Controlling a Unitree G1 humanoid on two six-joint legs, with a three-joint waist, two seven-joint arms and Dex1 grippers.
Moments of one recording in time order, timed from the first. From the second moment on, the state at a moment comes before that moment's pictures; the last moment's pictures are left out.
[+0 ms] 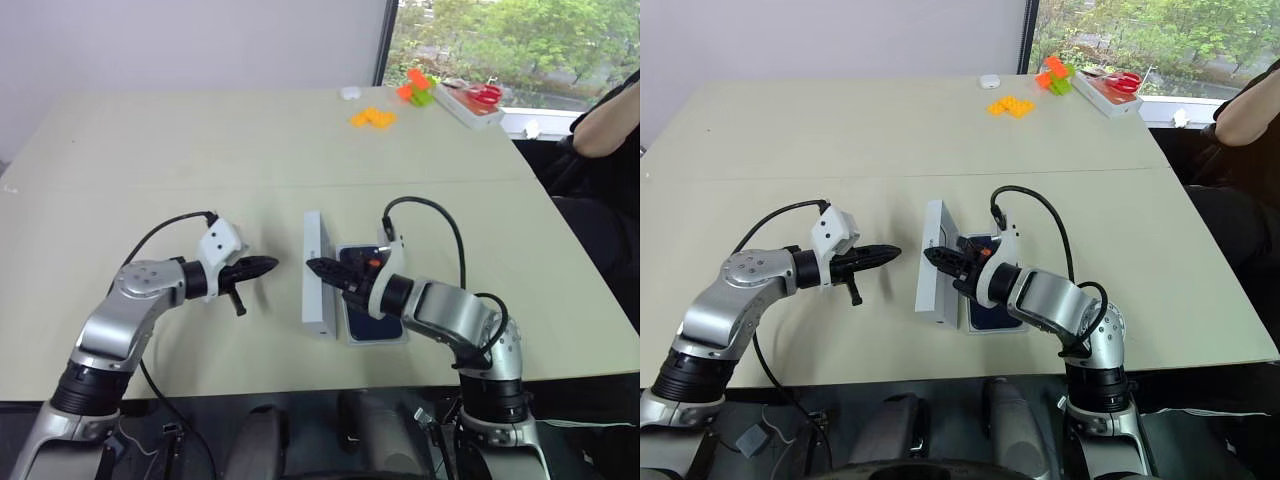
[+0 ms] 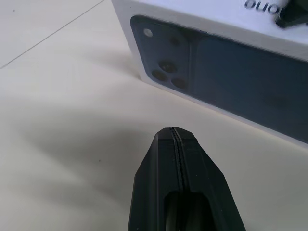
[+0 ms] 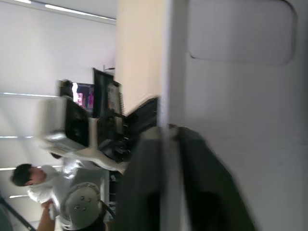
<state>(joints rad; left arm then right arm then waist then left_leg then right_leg) -0.32 0.64 -0.07 -0.20 -0.34 0.48 -0.89 -0.29 -0.13 -0.04 -0.29 1.96 0.97 -0.77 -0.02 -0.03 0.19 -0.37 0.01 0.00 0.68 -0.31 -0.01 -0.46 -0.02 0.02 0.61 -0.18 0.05</state>
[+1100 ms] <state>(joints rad) -0.43 0.44 -0.15 -0.29 -0.45 0.63 -0.86 -0.44 -0.84 -0.07 -0.26 1.75 1.08 -0.33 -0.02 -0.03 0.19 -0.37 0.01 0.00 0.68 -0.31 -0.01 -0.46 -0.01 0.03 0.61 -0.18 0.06</state>
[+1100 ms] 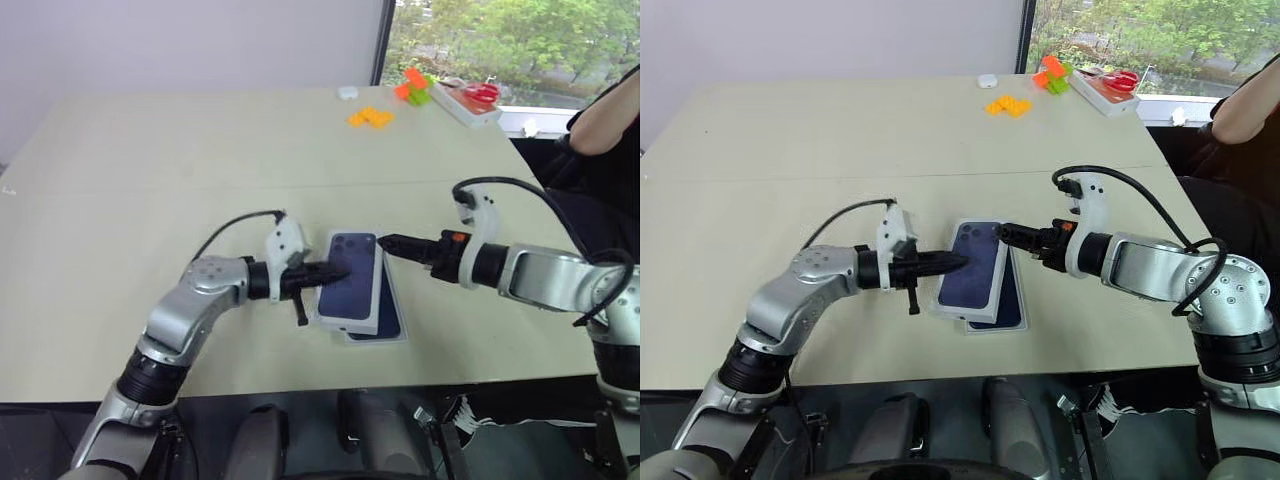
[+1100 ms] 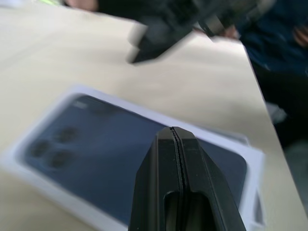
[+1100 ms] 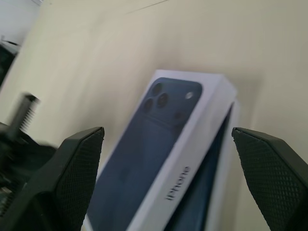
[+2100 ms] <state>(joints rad) -0.38 0.53 -0.27 -0.32 -0.37 0.74 -0.81 -0.46 -0.91 0.20 -0.54 0.77 1.13 0.29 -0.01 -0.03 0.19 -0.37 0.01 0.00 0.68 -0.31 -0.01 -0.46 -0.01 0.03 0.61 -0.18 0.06</state>
